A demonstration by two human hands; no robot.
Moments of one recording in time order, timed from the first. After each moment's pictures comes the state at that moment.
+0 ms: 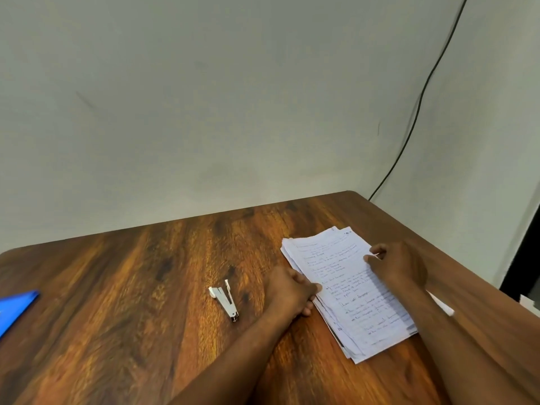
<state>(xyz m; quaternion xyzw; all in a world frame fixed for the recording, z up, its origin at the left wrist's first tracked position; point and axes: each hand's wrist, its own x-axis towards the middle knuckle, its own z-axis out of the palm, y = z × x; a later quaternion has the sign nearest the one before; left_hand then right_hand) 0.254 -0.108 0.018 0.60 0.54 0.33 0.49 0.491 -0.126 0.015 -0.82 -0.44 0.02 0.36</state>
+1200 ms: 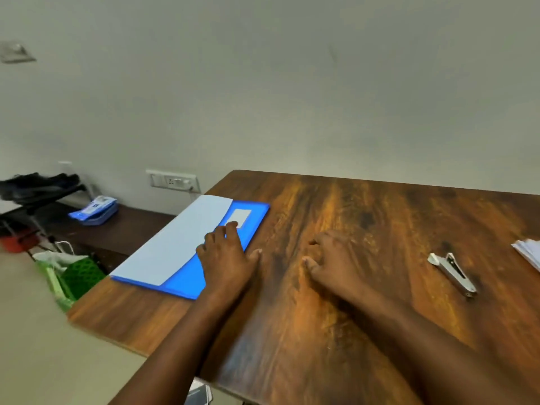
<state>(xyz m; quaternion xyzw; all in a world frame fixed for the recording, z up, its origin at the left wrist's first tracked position) -0.244 -0.190 0.017 0.52 0.81 0.26 -0.07 -0.022 -0.154 0.046 -0.51 -0.83 0.06 0.23</state>
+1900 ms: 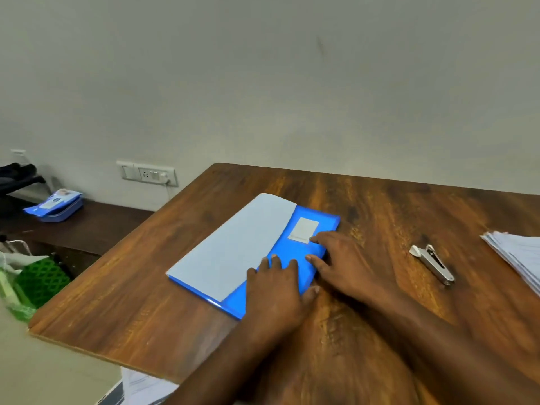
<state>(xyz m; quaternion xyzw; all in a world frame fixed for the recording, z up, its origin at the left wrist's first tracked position) -0.144 -0.219 0.007 0.70 0.71 0.08 0.01 0.013 -0.134 0.018 -0.51 -0.83 0.08 0.22</state>
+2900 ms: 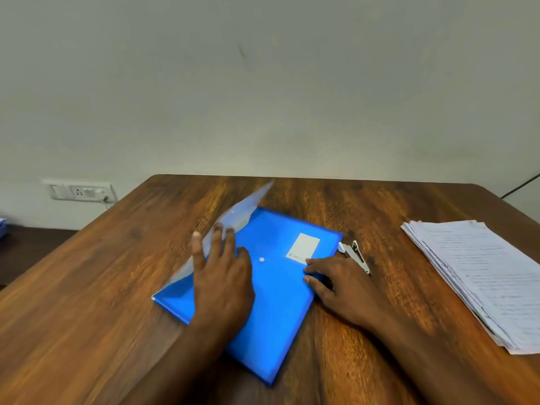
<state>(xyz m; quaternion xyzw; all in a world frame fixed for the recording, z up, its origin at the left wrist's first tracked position) -0.080 -0.198 0.041 0.69 0.70 0.07 -0.16 0.163 -0.149 -0.001 -0.51 -0.83 0.07 0.23</state>
